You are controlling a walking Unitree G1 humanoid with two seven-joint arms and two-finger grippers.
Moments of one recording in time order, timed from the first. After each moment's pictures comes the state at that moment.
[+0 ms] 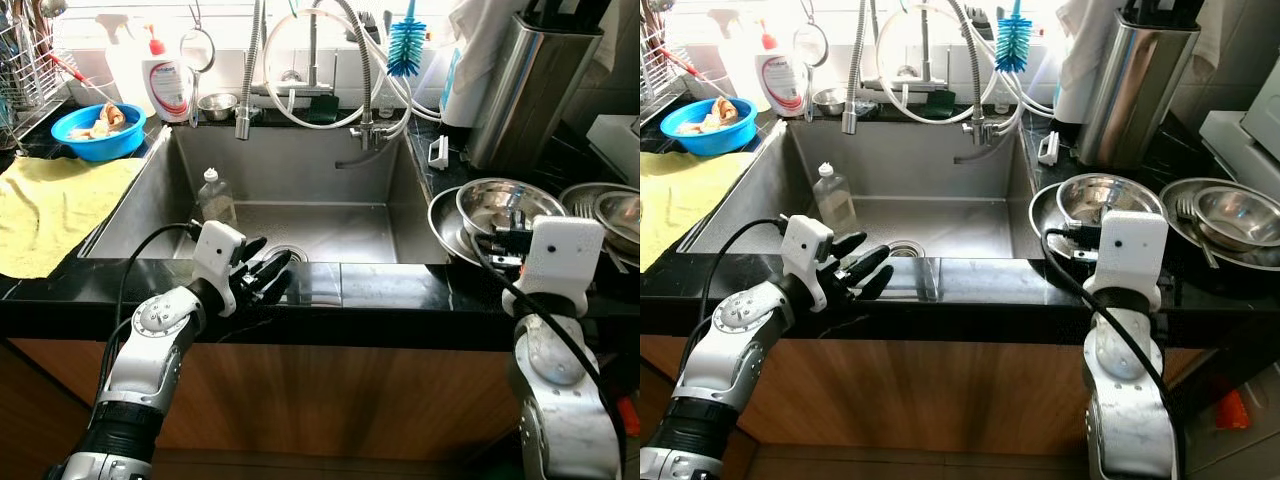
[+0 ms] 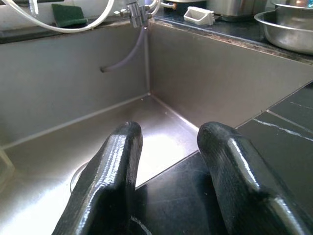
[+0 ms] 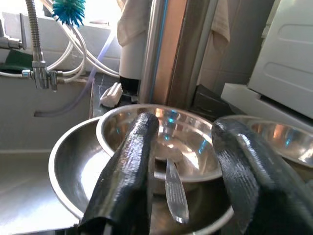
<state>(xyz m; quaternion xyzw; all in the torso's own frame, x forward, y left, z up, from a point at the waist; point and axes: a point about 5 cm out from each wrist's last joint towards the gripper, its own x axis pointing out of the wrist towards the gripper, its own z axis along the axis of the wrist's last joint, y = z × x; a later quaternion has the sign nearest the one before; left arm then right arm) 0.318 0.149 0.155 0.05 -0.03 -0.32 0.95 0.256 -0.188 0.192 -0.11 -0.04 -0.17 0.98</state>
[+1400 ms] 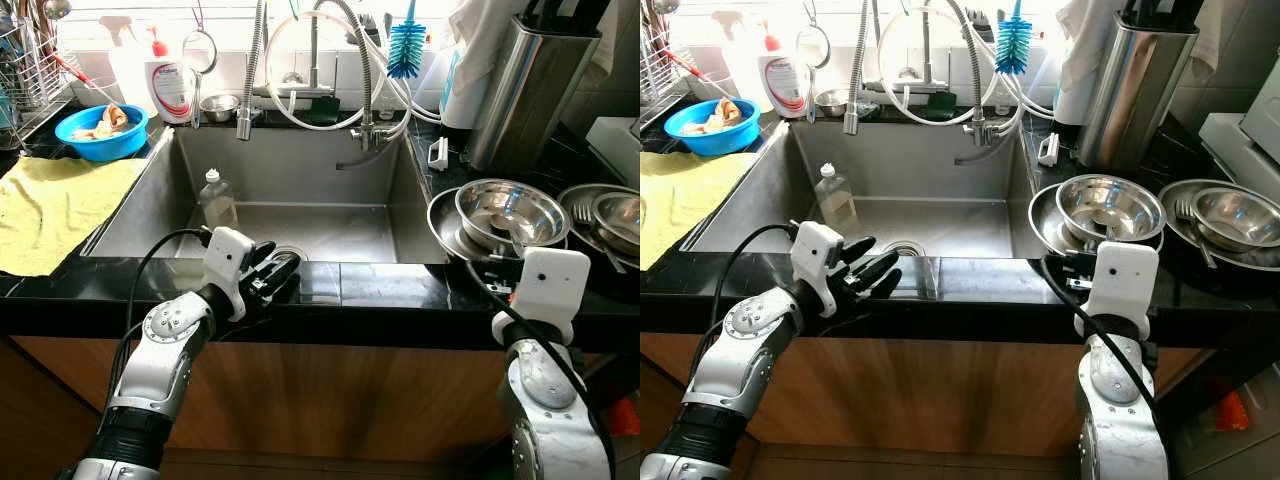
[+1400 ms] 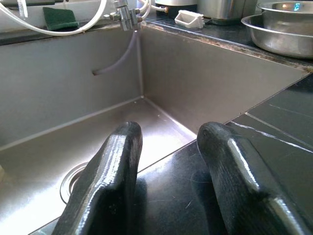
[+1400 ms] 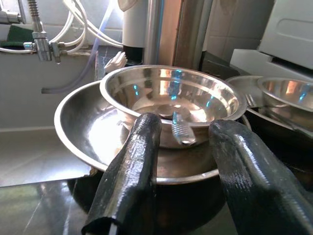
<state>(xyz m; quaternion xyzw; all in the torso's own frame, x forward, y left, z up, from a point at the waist) 0.315 0.138 0.152 0.05 -0.03 -0.33 0.94 0.250 -0.188 0.170 -0.07 0.01 -0.17 0.98</state>
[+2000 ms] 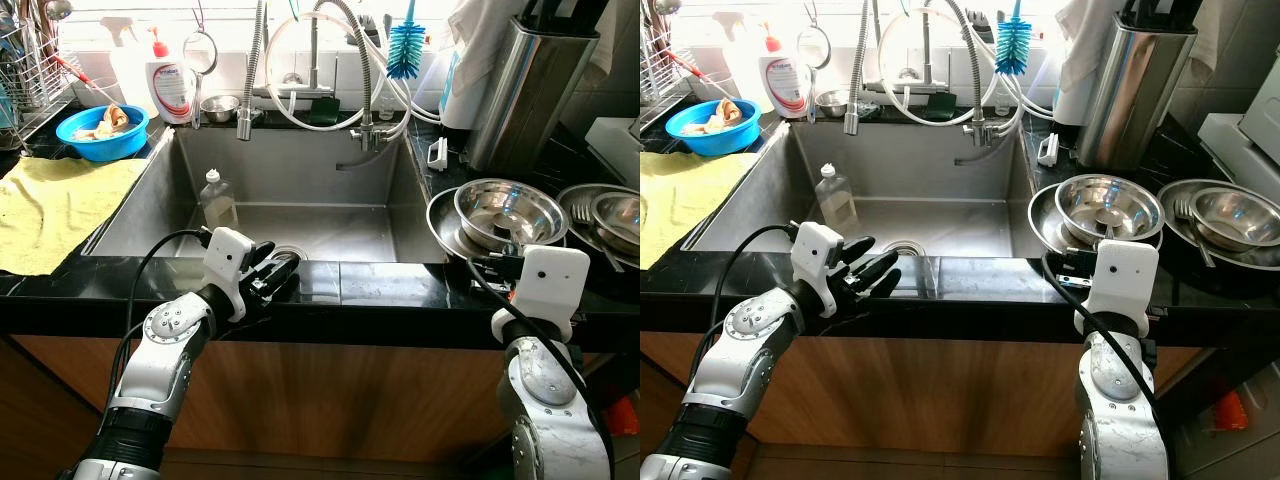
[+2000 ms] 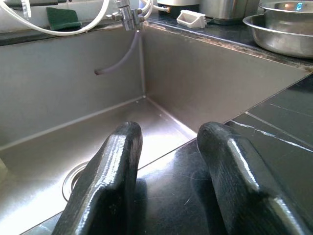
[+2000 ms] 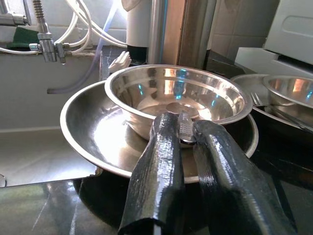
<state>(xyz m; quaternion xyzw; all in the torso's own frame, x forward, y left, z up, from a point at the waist) 0.315 0.138 0.151 0.05 -0.03 -0.32 0.95 0.253 -0.186 0.169 -0.06 0.01 -0.16 0.99</state>
